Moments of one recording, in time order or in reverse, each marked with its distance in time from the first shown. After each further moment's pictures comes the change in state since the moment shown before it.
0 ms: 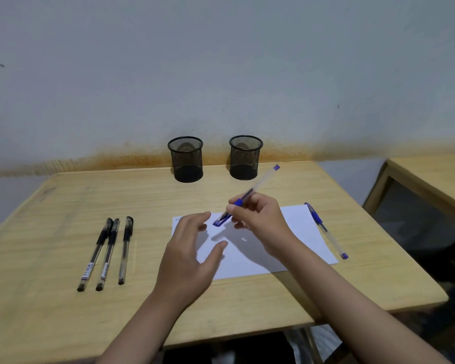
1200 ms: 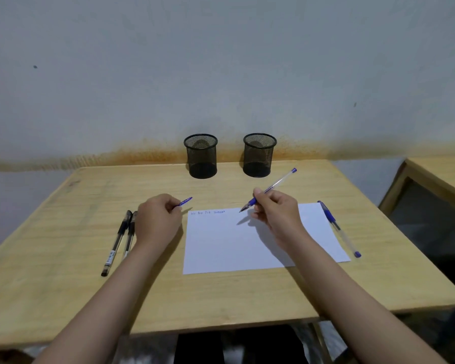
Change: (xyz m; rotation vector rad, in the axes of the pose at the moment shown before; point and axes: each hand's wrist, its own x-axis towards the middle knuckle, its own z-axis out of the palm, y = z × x) left_hand 0.055 -0.054 -0.044 0.216 0.130 -0.521; right_hand 0.020 0.020 -0.002 0.183 0.219 0.099
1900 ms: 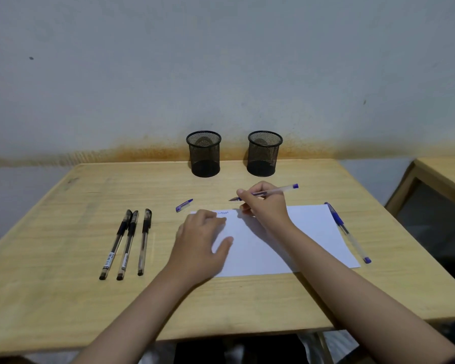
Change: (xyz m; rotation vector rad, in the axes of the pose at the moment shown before) left_hand -0.052 0.008 0.030 0.189 -0.329 0.406; right_hand 0.026 0.009 0.025 -0.192 -0.061 -0.132
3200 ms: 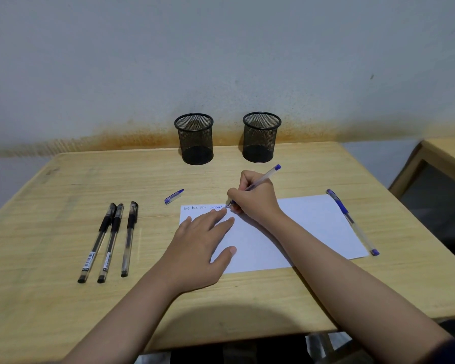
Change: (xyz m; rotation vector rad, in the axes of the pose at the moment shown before) left_hand -0.004 -0.001 0.004 0.096 -0.333 0.123; right_hand 0.021 0.023 0.012 -0.235 -0.039 -0.063
